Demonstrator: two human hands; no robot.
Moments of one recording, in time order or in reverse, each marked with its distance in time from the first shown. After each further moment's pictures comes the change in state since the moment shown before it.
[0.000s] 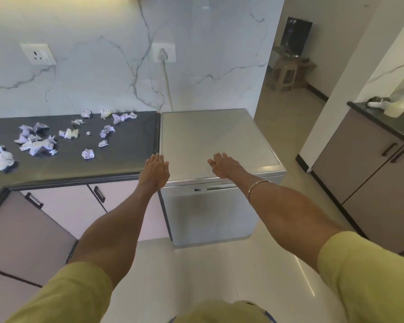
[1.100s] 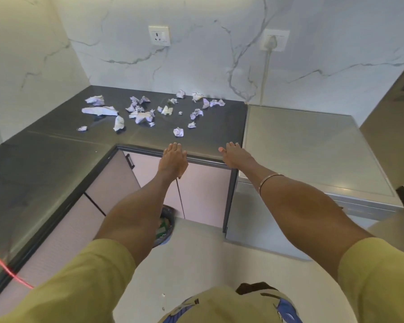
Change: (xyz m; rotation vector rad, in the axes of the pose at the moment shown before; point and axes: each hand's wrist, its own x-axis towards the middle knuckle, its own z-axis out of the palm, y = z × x) left_hand -0.050 -0.201 -0.072 0.092 0.124 -0.333; right_hand 0.059 -0.251 0.036 0.043 -0.019 -0.298
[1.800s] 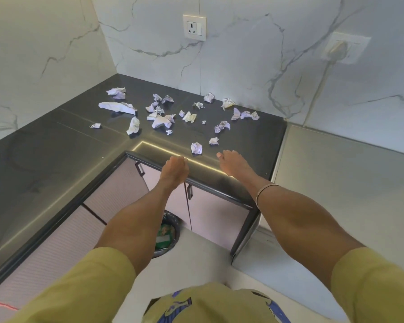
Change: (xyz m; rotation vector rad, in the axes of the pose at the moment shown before) left_hand 0.125 -0.049 0.018 -0.085 0.074 -0.328; right_hand 0.188 -0.046 0.008 0.107 0.005 -0.198
